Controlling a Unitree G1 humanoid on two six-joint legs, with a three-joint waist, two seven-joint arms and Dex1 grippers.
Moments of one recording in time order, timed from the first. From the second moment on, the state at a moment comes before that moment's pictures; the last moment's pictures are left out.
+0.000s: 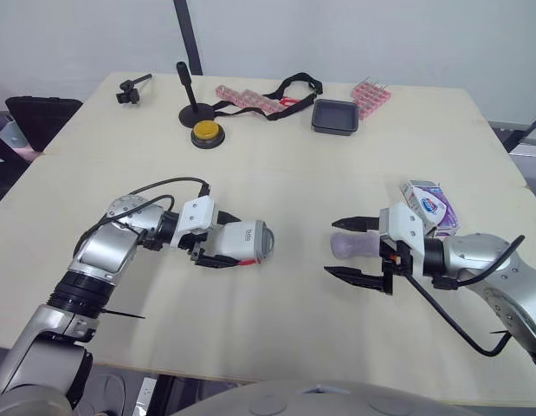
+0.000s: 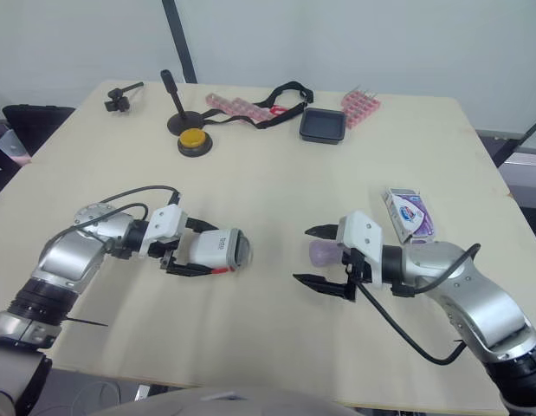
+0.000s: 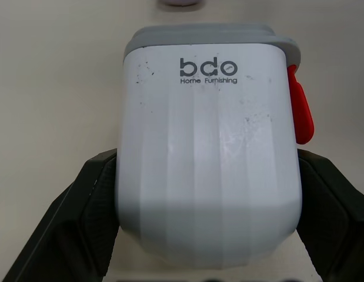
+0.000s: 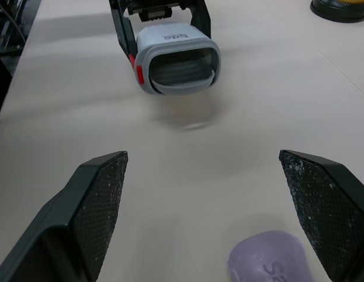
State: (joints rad) left arm -0.40 0.67 -0.23 0.10 -0.24 0.10 -1.37; right arm -0.06 -0.81 0.11 -0.54 0.54 0.43 0.89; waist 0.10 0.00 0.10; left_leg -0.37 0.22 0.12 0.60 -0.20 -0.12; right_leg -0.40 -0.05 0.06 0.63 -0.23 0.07
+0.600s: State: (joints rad) left arm -0.53 0.61 -0.35 0.09 -0.14 0.21 -1.34; right arm -0.07 -0.72 0.15 -0.54 0.46 0.44 0.86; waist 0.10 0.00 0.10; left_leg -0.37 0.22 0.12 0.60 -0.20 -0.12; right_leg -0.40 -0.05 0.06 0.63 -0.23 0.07
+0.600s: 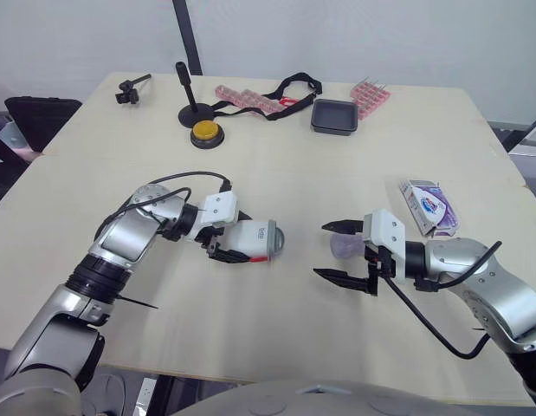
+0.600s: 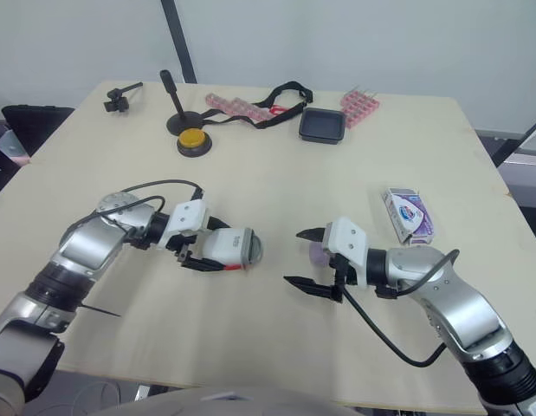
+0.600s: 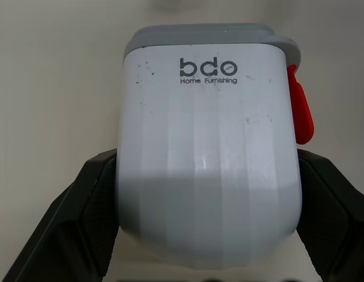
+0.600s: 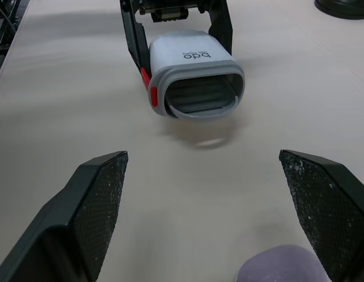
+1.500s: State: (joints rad) left arm -0.72 0.54 -0.53 0.14 0.01 0.30 -1.39; right arm -0.04 -0.66 0.17 -0.52 0.37 0.41 0.84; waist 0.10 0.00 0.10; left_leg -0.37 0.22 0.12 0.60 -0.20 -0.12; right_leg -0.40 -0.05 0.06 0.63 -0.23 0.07
